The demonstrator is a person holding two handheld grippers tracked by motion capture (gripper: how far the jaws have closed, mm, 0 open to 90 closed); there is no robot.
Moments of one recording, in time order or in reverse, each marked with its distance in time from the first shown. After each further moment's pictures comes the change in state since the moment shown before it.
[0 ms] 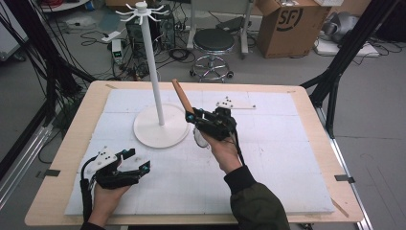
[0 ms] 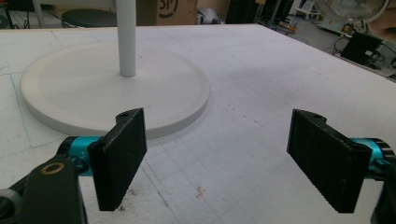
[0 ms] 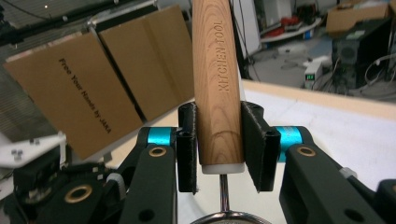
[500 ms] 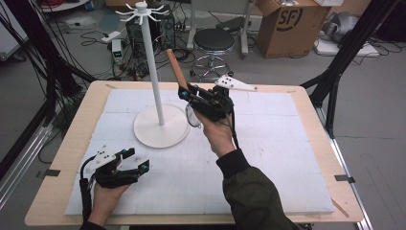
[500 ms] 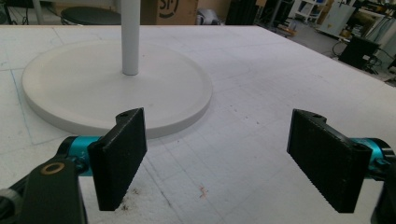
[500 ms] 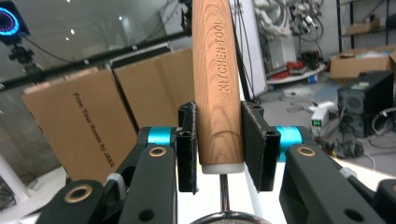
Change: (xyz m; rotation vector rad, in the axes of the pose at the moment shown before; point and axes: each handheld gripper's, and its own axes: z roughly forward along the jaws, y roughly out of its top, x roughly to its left) left arm 0.005 -0.001 0.001 -0.003 -0.001 -0.026; right arm 0.016 0.055 0.010 -0.156 0.042 -0.038
